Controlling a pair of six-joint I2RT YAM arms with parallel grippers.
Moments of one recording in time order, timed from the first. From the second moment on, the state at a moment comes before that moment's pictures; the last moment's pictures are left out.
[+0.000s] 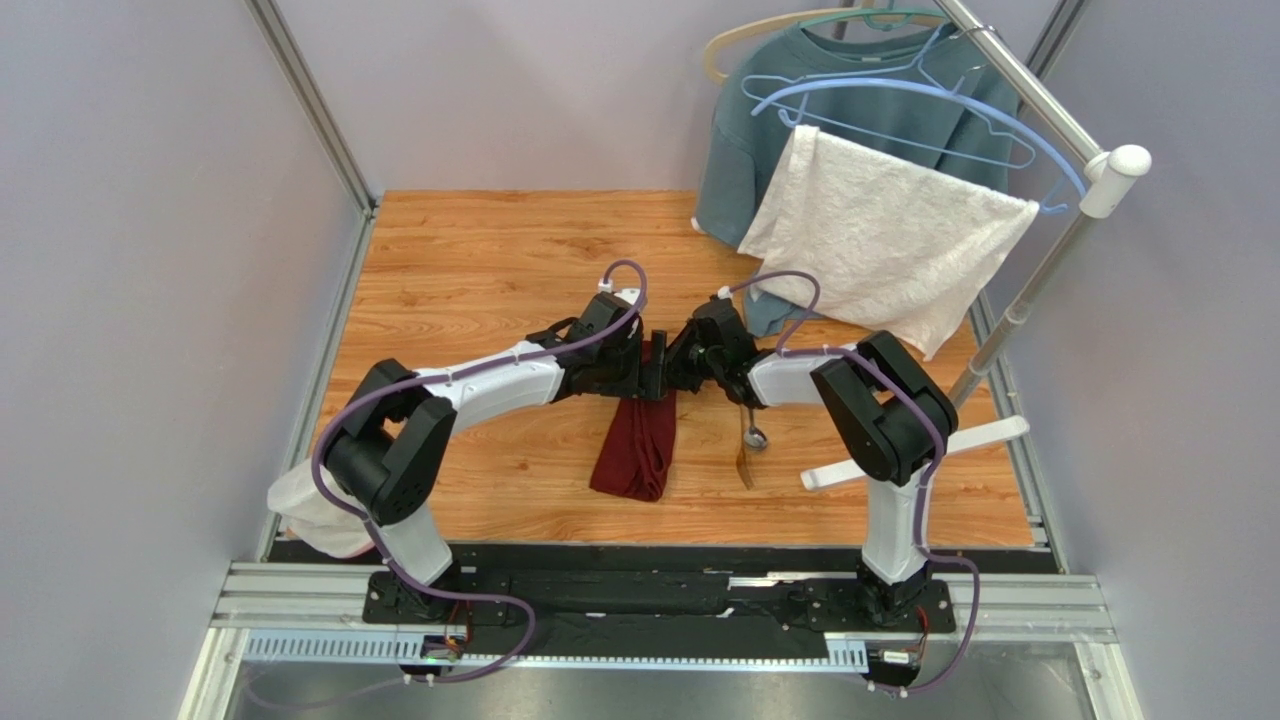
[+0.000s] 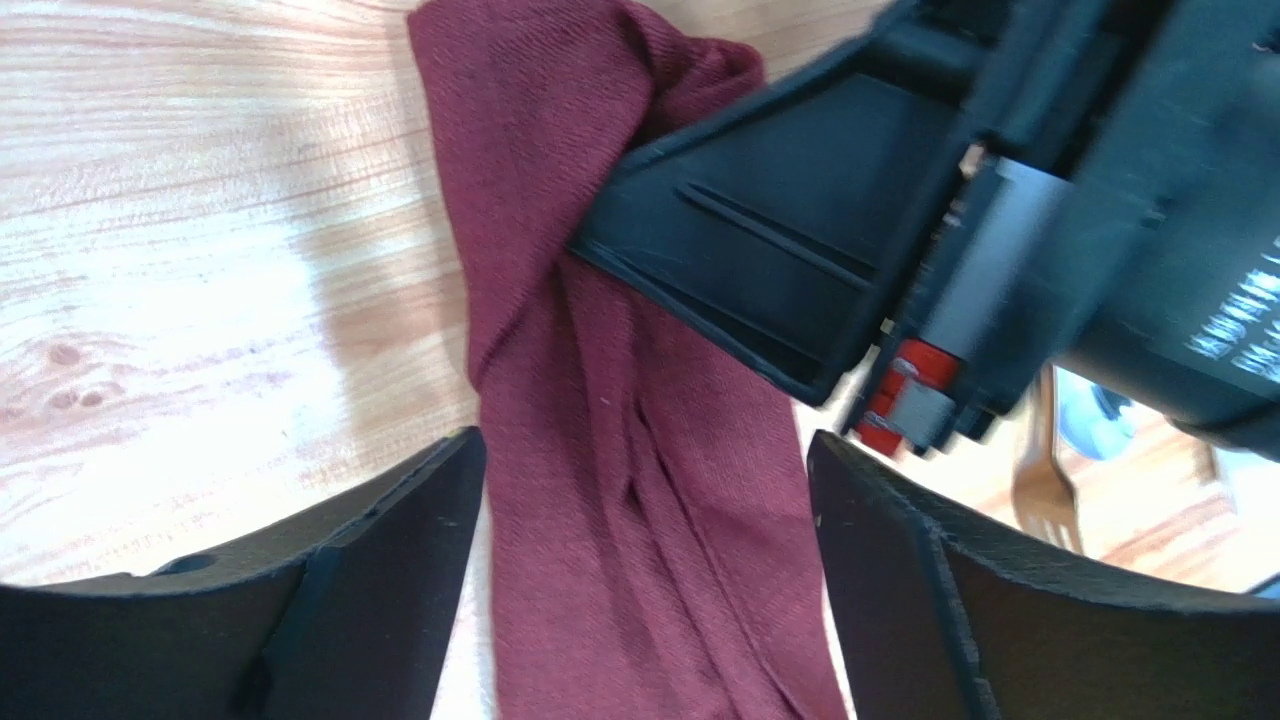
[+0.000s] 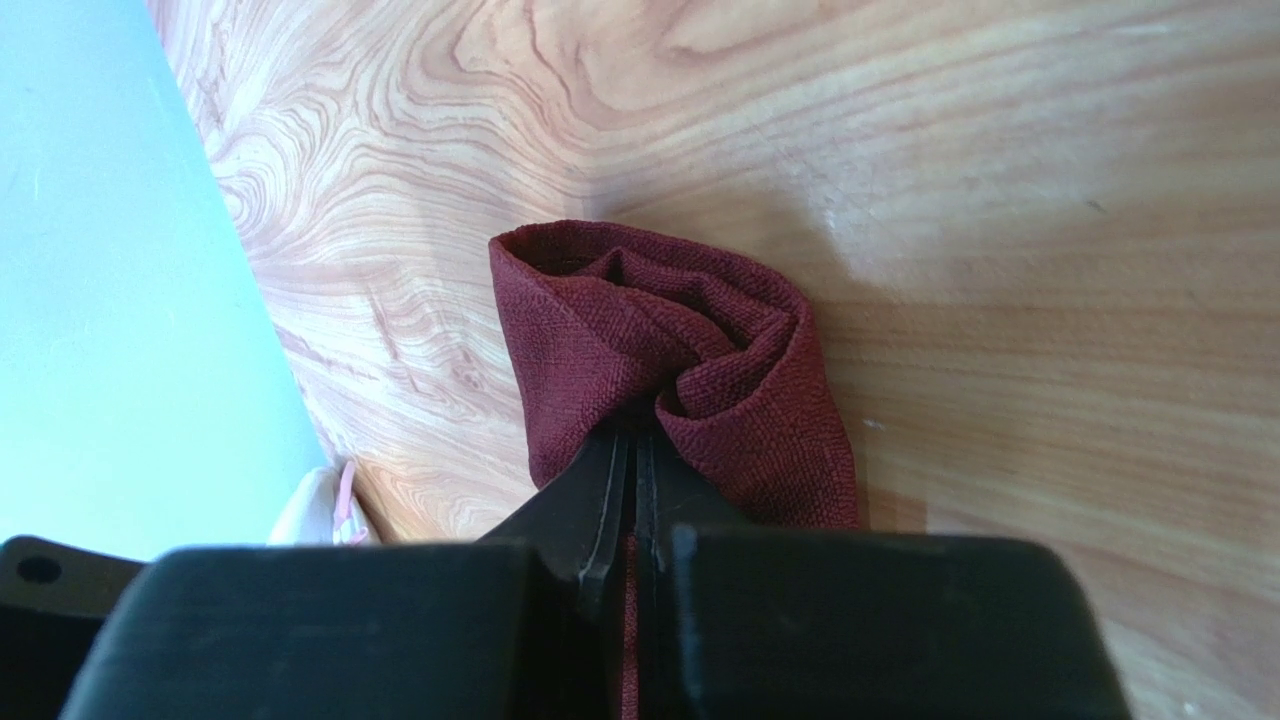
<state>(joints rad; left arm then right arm) -0.69 1.72 1.07 -0.22 0.01 -0.52 0.57 1.95 0.98 0.31 -0.18 1.15</state>
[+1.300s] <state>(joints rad) -0.68 1.77 1.00 -0.18 0.05 -0.63 0.59 1.89 1.16 -0.19 -0.23 0.81</state>
